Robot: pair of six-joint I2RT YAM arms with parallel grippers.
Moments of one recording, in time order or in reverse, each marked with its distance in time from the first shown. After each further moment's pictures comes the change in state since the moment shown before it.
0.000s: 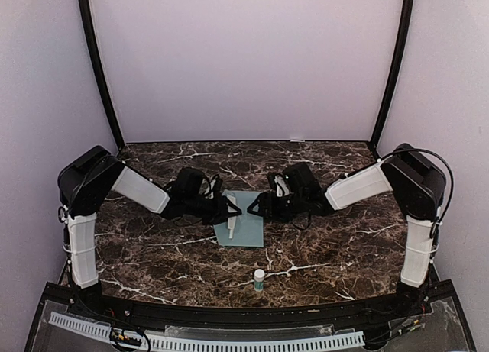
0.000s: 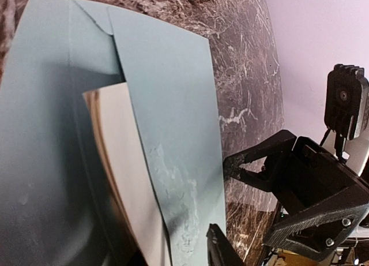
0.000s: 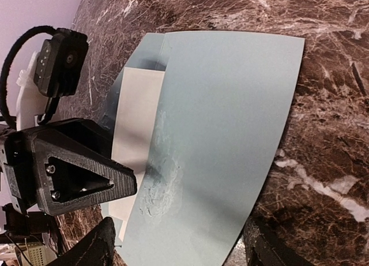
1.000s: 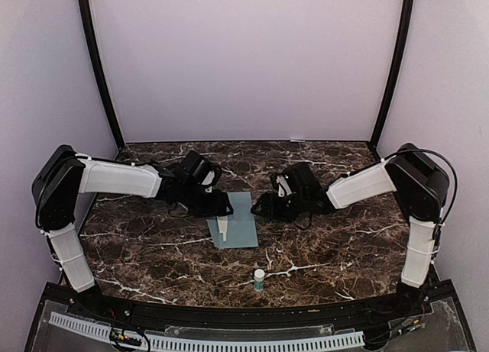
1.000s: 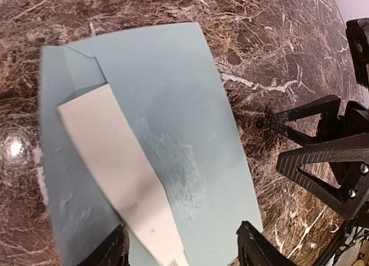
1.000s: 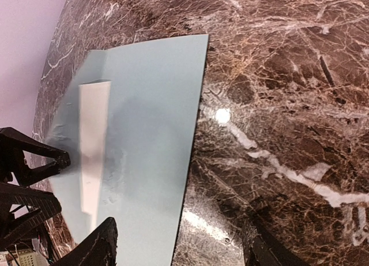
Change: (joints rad) left arm -0.103 -0.236 0.149 -0.681 -0.397 0.283; right arm 0.006 -0.029 0.002 -0.074 0.068 -0.011
